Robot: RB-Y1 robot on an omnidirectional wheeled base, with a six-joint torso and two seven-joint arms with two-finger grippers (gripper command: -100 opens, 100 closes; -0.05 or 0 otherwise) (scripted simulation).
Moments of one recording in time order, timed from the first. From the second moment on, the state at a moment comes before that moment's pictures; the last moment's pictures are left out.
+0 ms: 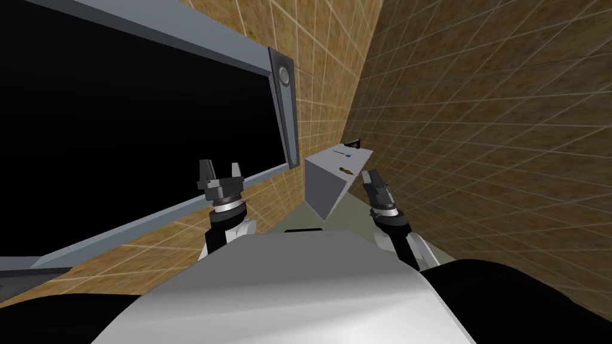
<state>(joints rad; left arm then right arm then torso) 0.50 0.01 0.00 -2.38 0.03 -0.59 0.07 0.65 -0.22 -0.29 -2.34 0.26 -0.69 -0.18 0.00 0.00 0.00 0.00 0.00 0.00</state>
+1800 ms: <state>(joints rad) 0.50 0.01 0.00 -2.38 0.03 -0.59 0.07 0.96 -0.30 -0.77 -2.40 0.72 -1.02 -0.52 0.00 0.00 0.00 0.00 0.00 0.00</state>
